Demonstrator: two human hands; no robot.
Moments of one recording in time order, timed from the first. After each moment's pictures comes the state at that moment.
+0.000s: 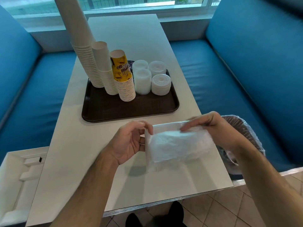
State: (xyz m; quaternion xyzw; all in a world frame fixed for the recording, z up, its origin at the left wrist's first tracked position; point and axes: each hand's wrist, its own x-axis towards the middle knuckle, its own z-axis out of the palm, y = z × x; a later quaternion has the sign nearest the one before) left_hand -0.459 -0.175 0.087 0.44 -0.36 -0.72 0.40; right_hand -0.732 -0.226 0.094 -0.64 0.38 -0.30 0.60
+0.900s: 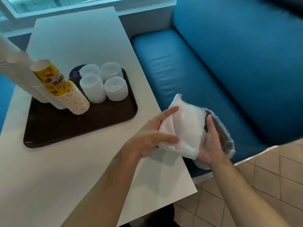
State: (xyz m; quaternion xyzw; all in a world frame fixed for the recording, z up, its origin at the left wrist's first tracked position) left_hand -0.643 -0.256 0.057 0.37 -0.42 -0.77 0.29; right_hand -0.837 -0.228 0.017 -0.02 0.35 -0.48 0.81
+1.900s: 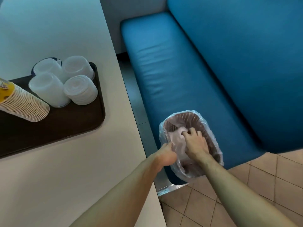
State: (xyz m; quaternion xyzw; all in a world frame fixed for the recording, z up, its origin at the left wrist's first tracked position) left_hand -0.790 -0.295 -0.060 0.62 -0.49 -0.61 -0.05; right_hand -0.948 -0.308 -0.143 -0.68 0.70 0.10 0.19
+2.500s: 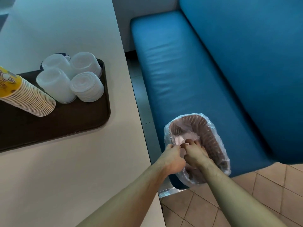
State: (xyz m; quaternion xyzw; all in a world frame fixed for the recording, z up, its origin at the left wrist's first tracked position) left_hand -0.792 -0.292 -0.049 0.60 -0.56 -0.57 -0.03; right_hand -0.943 -0.316 -0.172 -0.71 0.63 0.19 0.26
